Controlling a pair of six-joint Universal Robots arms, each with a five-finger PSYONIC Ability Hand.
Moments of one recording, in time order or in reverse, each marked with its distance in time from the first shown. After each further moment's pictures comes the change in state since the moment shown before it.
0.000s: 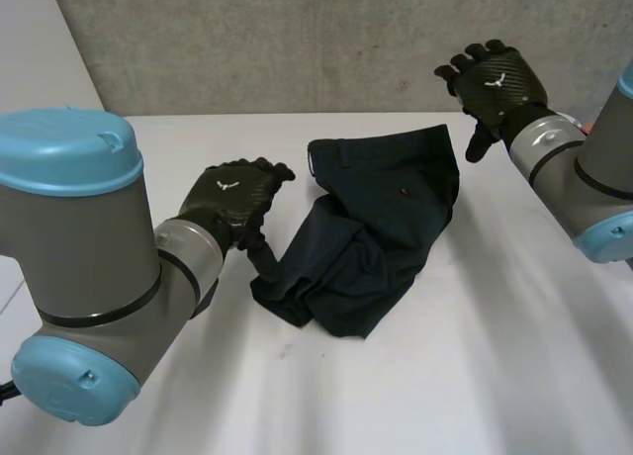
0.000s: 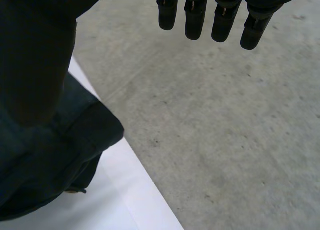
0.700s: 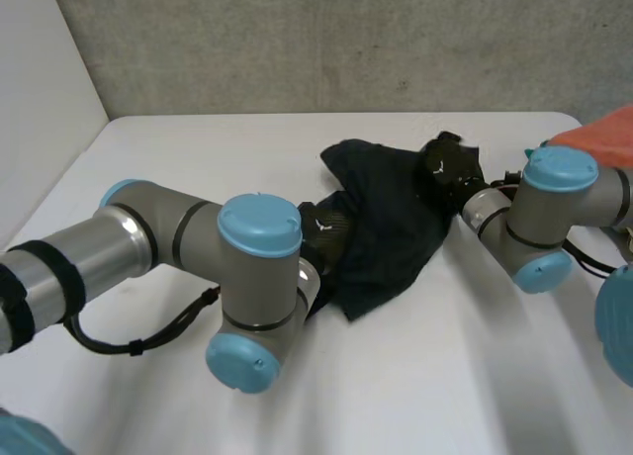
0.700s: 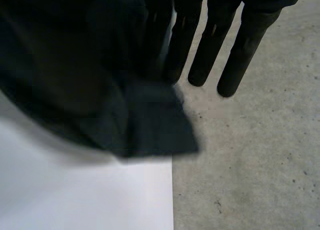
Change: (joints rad) left arm -0.129 -0.543 0.376 0.164 -0.021 0.317; right arm -0.003 0.489 -0.252 -0.123 -0.098 -0.595; left_hand 0.867 0.889 0.867 0.883 0.837; right_hand 0.761 0.812 0.779 0.778 0.742
